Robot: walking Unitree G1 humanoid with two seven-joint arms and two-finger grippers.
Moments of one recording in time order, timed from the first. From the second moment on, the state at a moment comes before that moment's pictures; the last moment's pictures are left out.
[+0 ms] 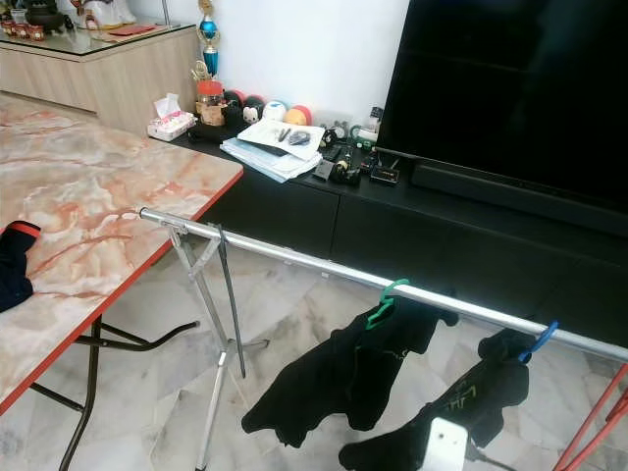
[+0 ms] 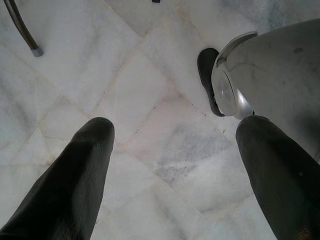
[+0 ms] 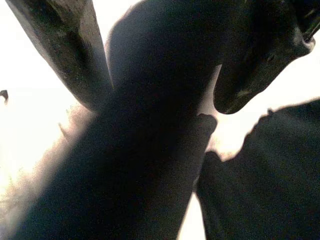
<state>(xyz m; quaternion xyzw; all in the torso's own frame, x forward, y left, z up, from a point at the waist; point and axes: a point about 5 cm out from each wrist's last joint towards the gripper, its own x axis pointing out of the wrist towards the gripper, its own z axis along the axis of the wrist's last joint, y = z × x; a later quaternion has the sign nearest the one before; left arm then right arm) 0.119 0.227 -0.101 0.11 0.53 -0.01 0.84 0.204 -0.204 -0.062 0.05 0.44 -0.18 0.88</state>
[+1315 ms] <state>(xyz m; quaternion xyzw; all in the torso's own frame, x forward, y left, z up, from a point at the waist) 0.115 0.227 -0.102 0.11 0.54 -0.01 0.84 0.191 -0.202 -0.075 -0.01 0.47 -0.13 0.87</state>
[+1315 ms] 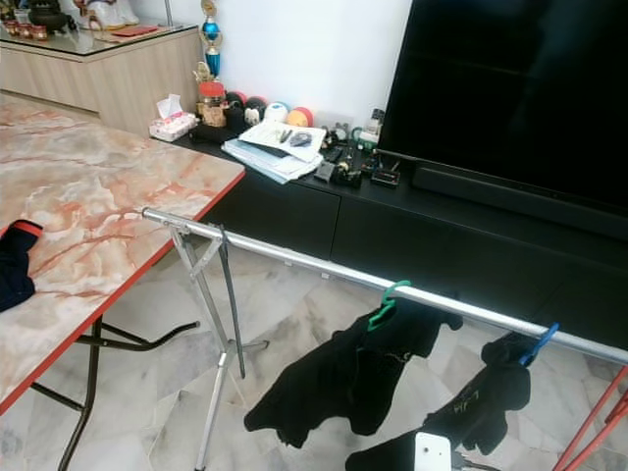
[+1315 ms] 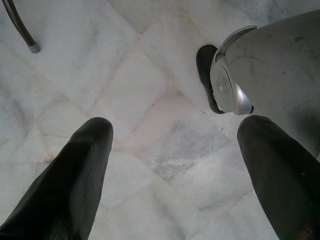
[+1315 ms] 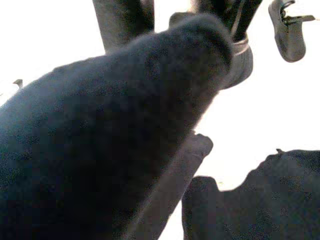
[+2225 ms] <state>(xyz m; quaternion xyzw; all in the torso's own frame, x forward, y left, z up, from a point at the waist) 0.114 0.228 -0.103 0.11 0.54 -0.01 0.83 0.166 -0.192 -0.092 -0.08 0.56 -0.01 0.82</state>
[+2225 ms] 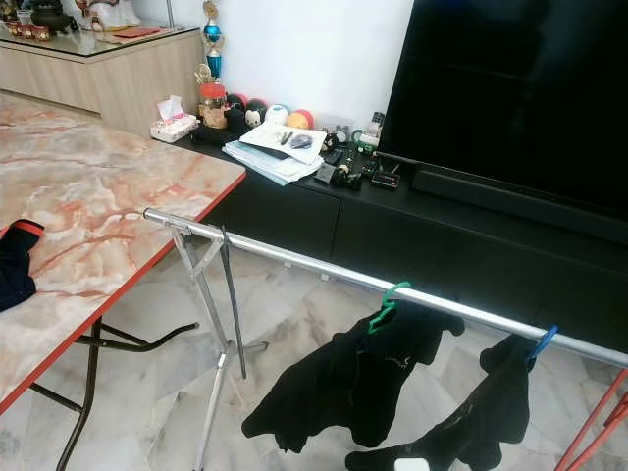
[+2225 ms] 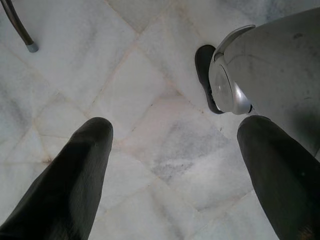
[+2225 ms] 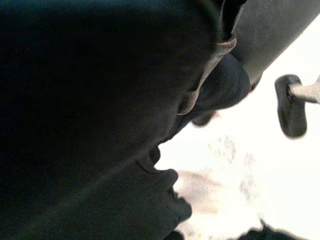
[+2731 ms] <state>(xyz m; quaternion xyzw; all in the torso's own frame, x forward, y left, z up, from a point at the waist) 0.114 0.226 -0.103 0.11 0.54 -0.02 0.83 0.156 -0.182 -0.097 -0.24 0.56 0.18 0.78</state>
